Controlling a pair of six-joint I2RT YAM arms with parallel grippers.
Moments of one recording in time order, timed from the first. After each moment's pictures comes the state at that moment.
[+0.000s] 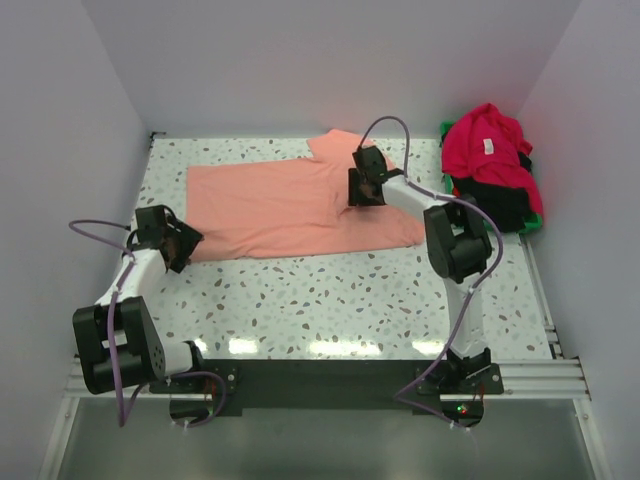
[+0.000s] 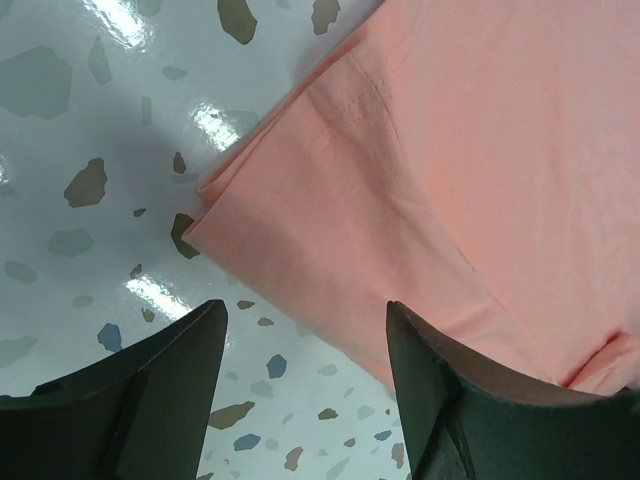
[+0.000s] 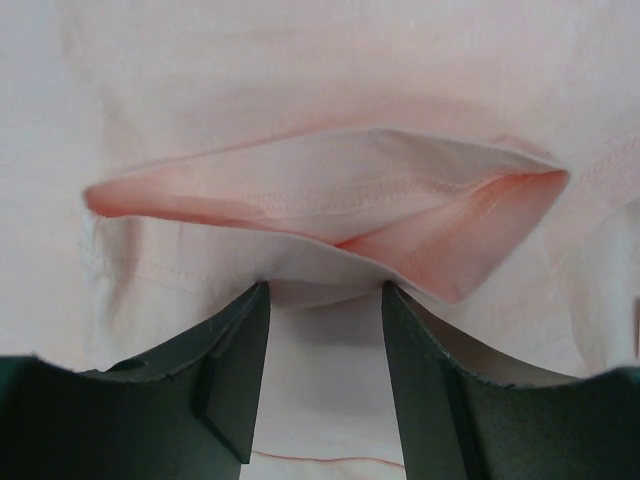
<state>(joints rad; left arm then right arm) 0.24 1.30 0.69 -0.30 0.02 -0.82 0.42 2.16 1.60 -0.36 0.20 0.33</state>
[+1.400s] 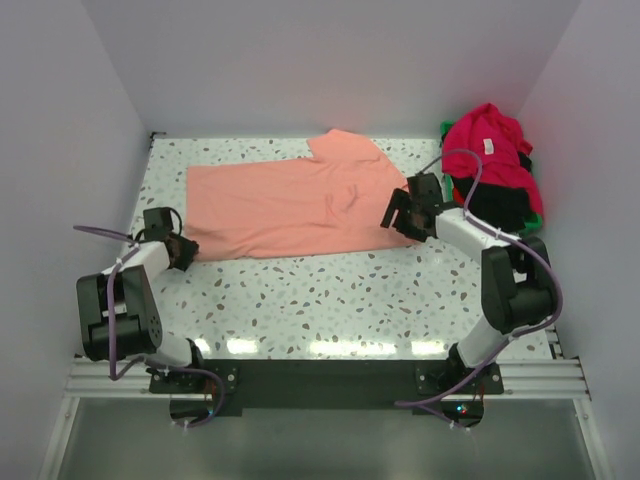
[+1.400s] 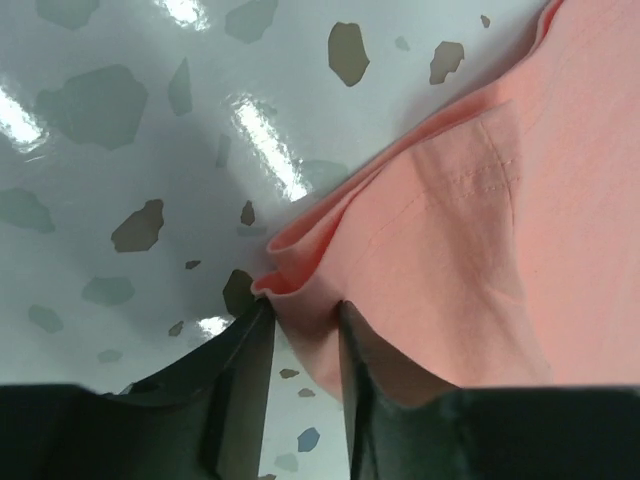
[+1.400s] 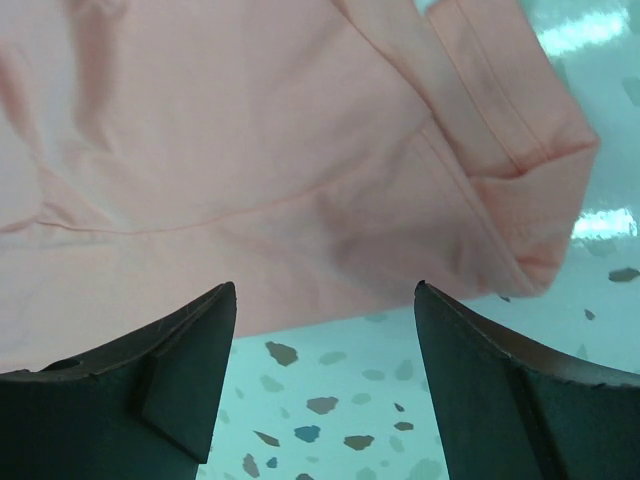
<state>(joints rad) 0.24 1.46 0.68 -0.23 -0.08 -0.91 0.26 1.66 1.07 -0.31 0.04 0.60</state>
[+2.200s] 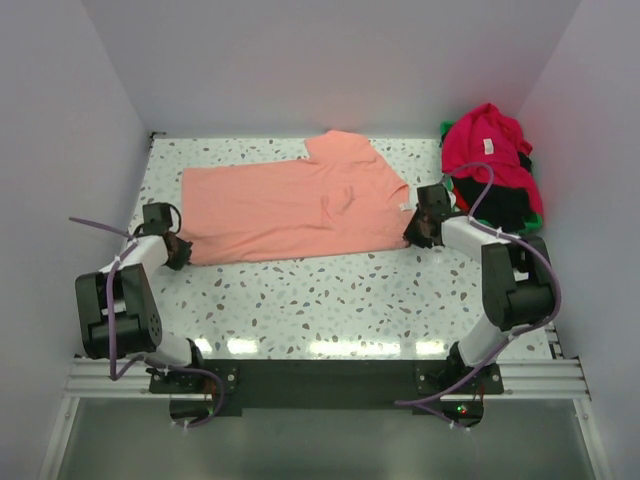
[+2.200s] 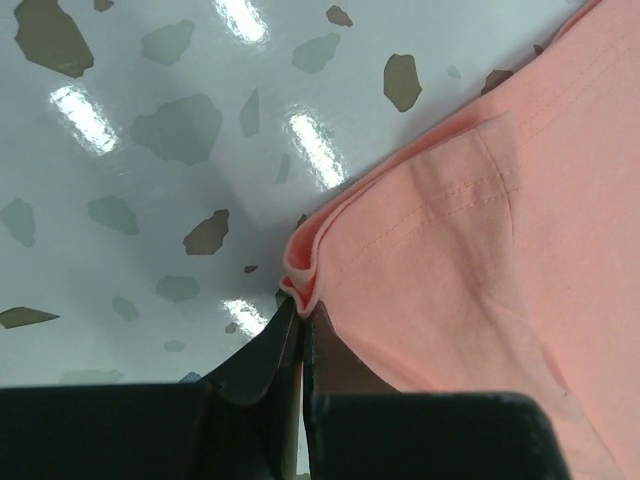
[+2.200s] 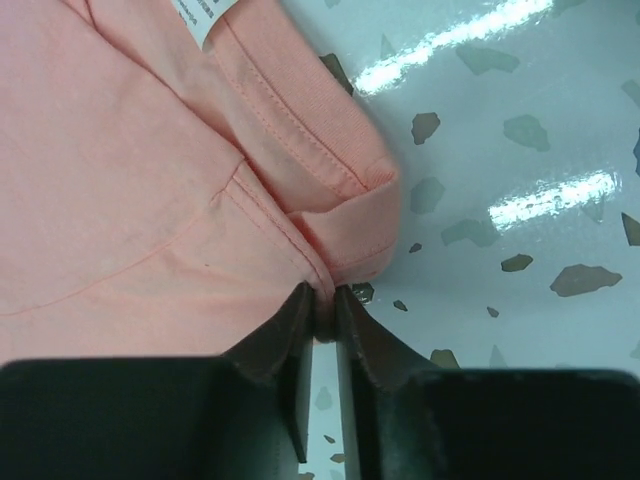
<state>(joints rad) 0.24 1.49 0.75 -0.34 -0.18 -0.87 0.19 1.67 0.93 -0.24 0.11 0.67</state>
